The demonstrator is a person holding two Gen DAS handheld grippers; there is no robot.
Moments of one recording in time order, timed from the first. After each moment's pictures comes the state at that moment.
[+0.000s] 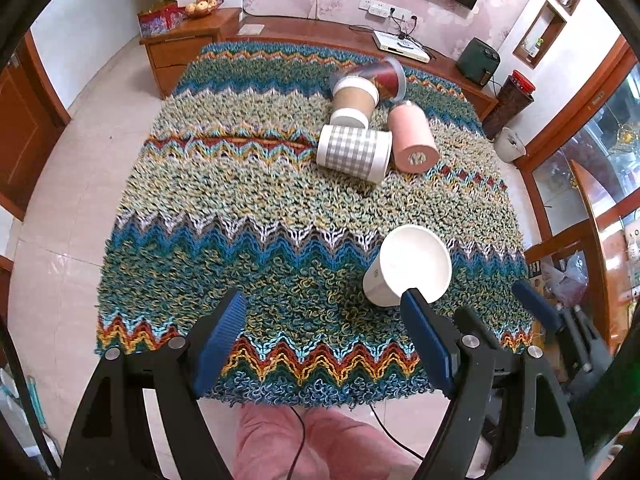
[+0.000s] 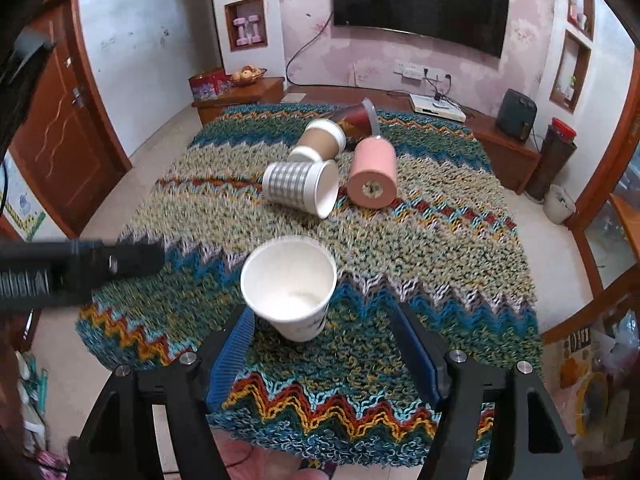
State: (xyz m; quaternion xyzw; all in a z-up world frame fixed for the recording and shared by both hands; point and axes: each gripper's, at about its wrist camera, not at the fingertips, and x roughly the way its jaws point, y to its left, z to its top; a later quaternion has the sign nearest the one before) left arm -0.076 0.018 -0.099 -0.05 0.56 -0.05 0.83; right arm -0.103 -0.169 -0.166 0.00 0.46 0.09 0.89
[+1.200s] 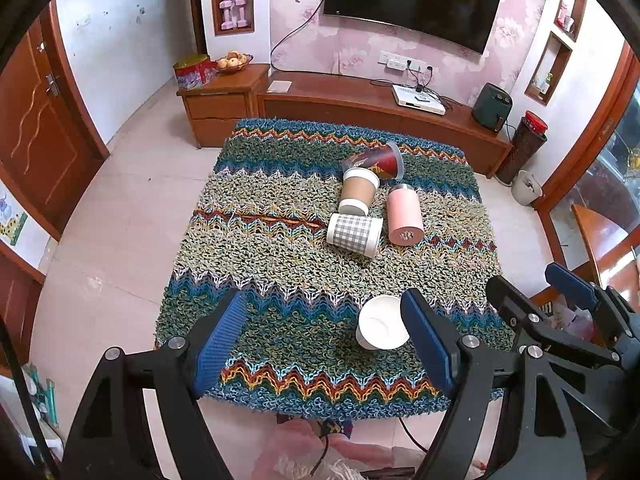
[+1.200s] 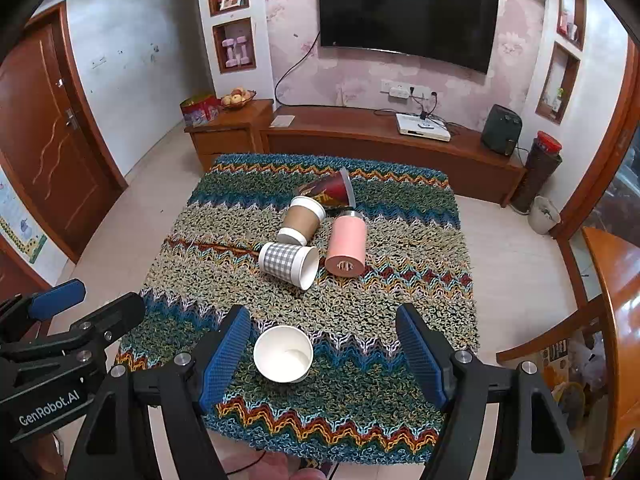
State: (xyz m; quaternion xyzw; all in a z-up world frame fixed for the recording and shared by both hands) left arm -0.085 -0.001 0.009 -0.02 0.48 0.01 0.87; right arm -0.070 -0.192 -0.036 0.00 0.45 0.07 0.89
